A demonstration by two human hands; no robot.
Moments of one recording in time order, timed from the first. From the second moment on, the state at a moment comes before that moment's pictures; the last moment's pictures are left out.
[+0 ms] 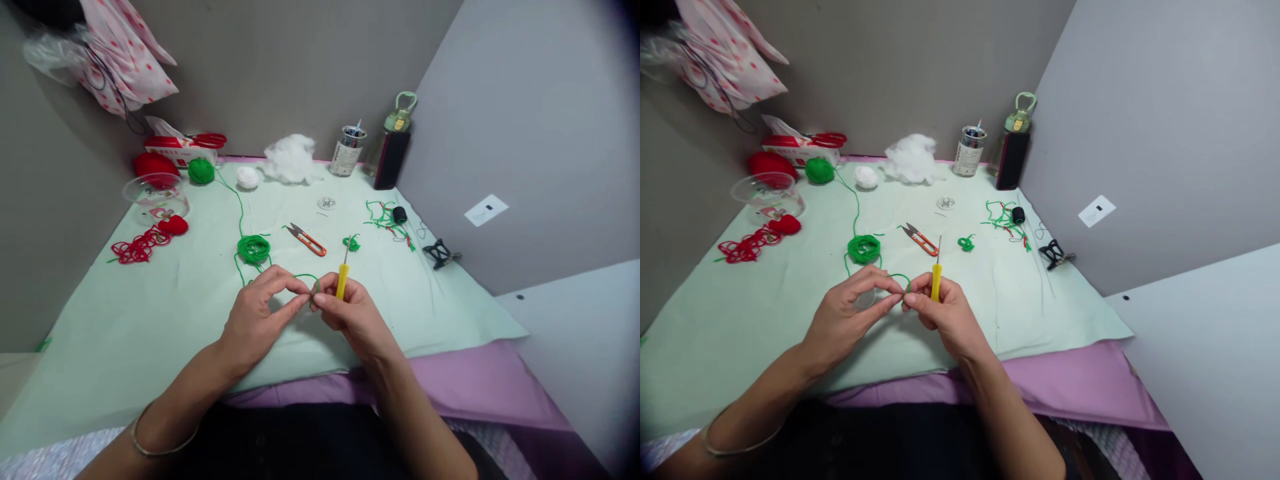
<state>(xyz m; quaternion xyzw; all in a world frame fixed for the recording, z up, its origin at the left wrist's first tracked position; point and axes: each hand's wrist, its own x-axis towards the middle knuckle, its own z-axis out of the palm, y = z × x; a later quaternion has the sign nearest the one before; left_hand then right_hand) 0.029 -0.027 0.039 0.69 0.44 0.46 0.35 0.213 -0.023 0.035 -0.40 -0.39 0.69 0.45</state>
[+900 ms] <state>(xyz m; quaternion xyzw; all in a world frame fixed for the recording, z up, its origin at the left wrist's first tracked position) 0.036 -0.028 0.033 0.67 0.45 0.52 0.29 0.202 -0.029 0.029 -0.48 -0.43 0.56 0.52</state>
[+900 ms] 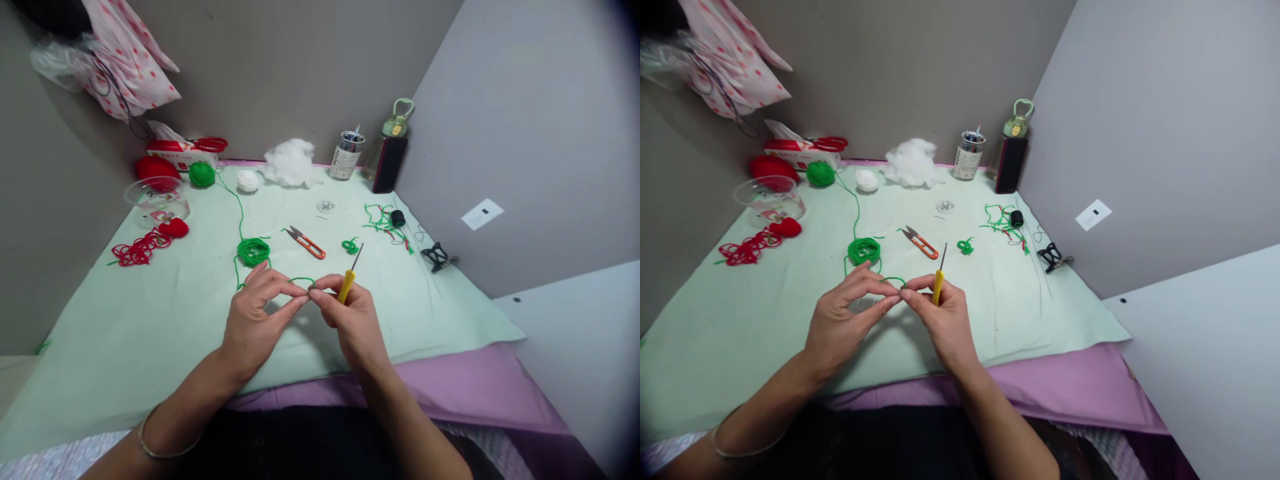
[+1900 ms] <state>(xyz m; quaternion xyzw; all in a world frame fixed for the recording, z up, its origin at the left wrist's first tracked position) 0.044 -0.034 0.034 0.38 0.44 0.52 0.63 0.211 -0.056 0.044 -0.39 -0.75 0.10 0.52</state>
